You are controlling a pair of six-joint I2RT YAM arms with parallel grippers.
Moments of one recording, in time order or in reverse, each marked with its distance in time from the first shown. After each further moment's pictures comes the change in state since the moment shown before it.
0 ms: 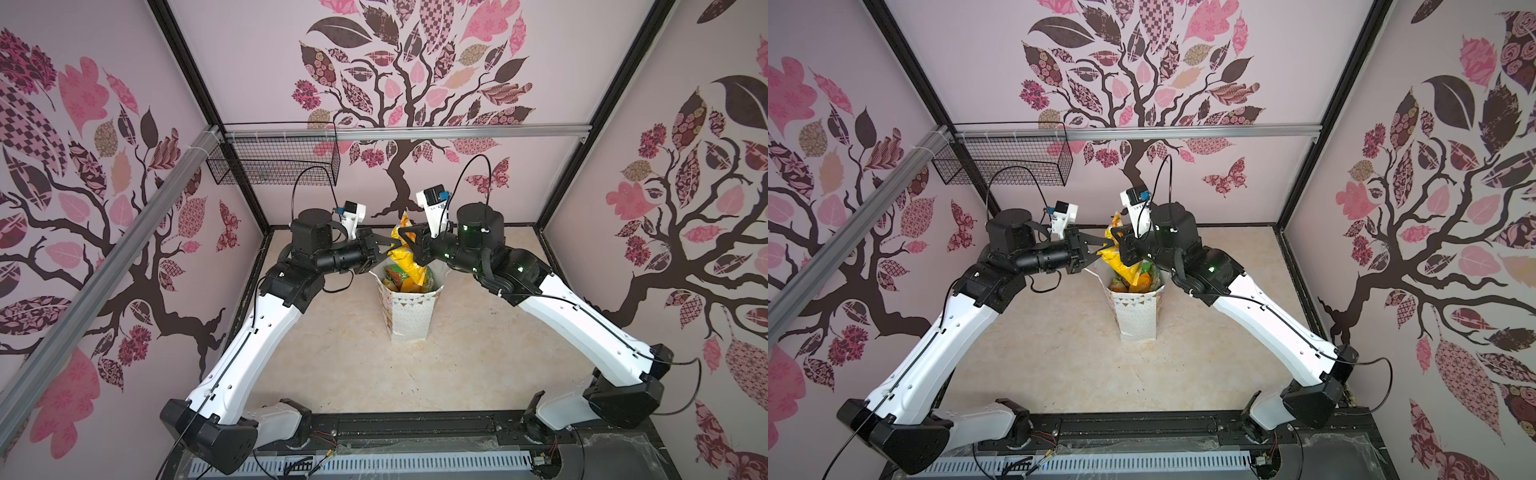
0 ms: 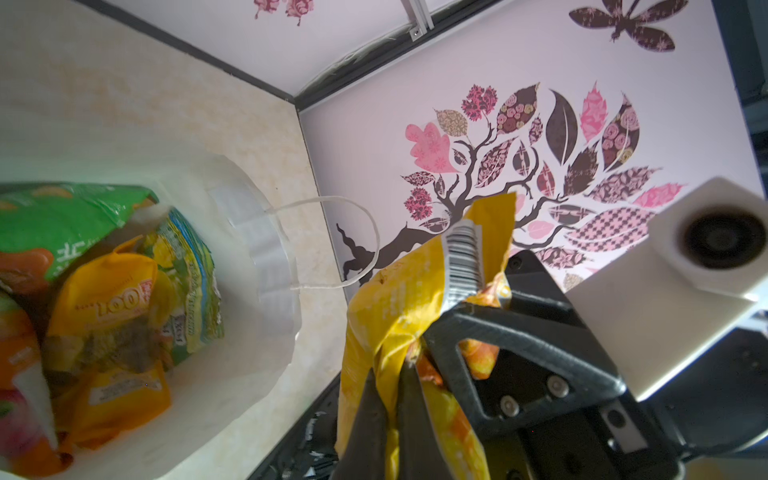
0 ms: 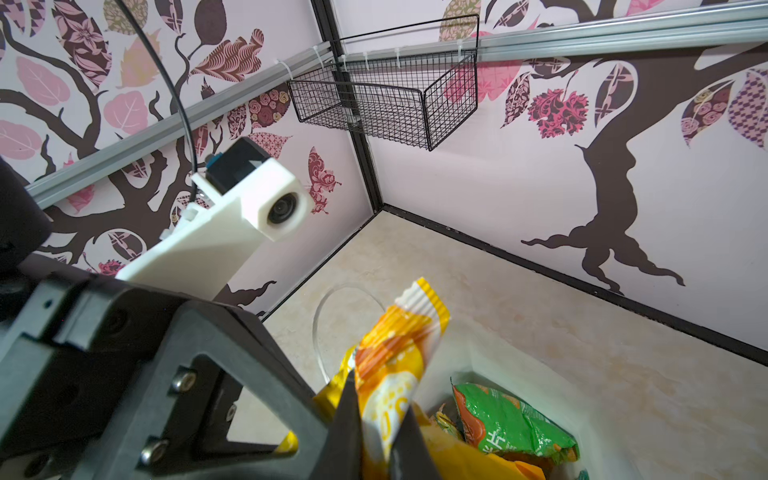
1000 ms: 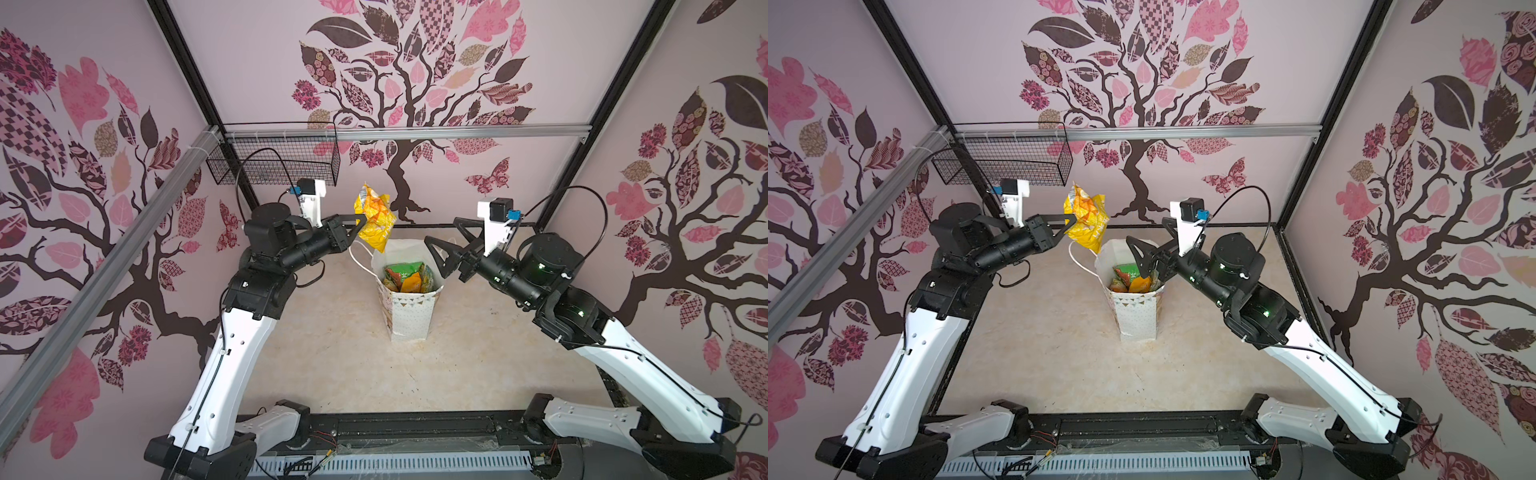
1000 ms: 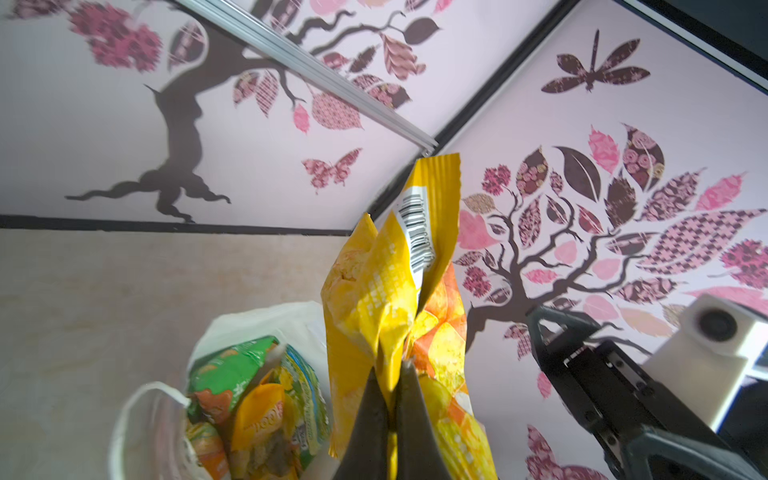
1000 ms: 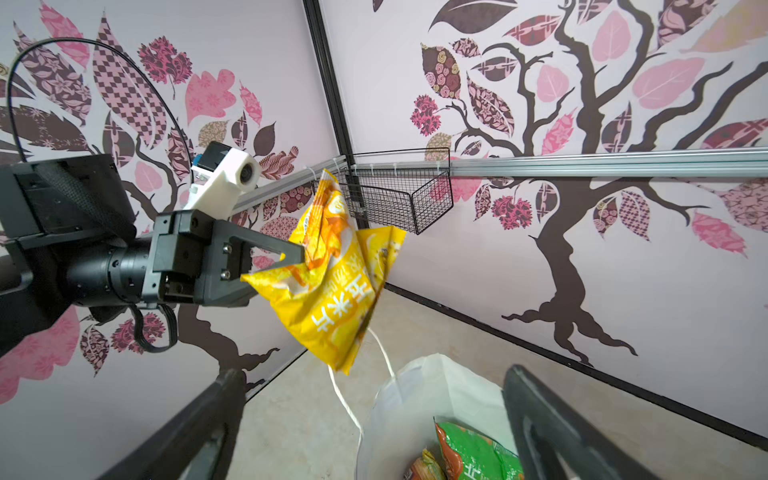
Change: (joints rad) left arm 0.184 -0.090 0.082 -0.023 -0.173 0.329; right arm 0.000 -0.380 -0.347 0.253 0.064 -0.050
